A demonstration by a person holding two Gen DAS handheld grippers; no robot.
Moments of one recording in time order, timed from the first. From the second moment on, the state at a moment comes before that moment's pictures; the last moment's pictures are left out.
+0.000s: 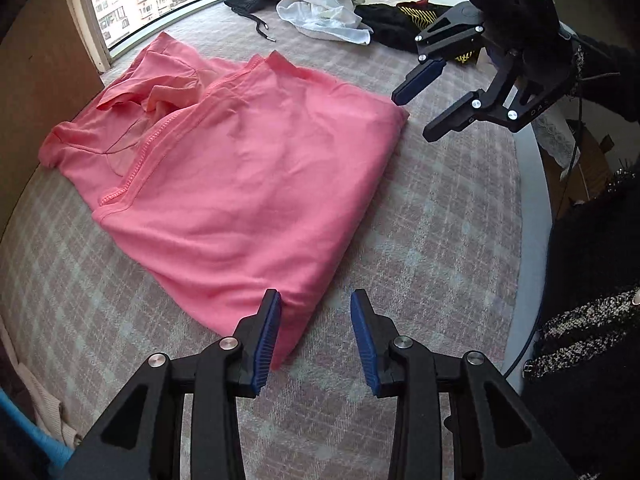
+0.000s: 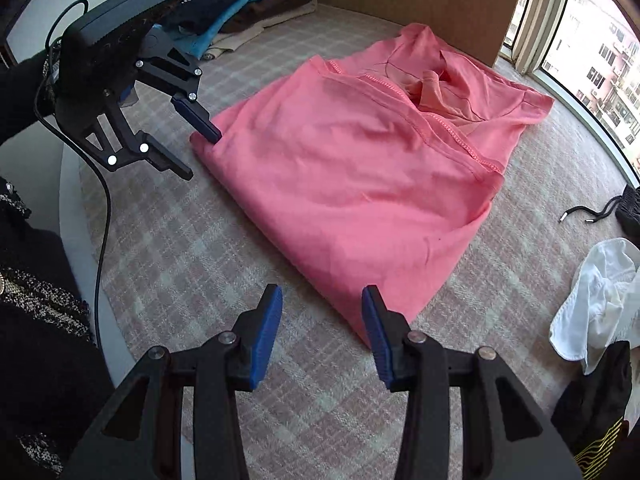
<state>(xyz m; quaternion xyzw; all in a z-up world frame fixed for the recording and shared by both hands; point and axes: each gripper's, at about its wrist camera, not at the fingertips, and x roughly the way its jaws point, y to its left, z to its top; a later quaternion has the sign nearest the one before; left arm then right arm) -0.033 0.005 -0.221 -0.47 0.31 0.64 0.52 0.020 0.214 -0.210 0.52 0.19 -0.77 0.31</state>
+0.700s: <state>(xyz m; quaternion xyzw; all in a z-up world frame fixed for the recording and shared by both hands) -0.087 -0.006 -0.191 -0.46 0.27 0.68 0.51 -0.064 0.256 -0.152 0.50 0.15 -0.81 0.28</state>
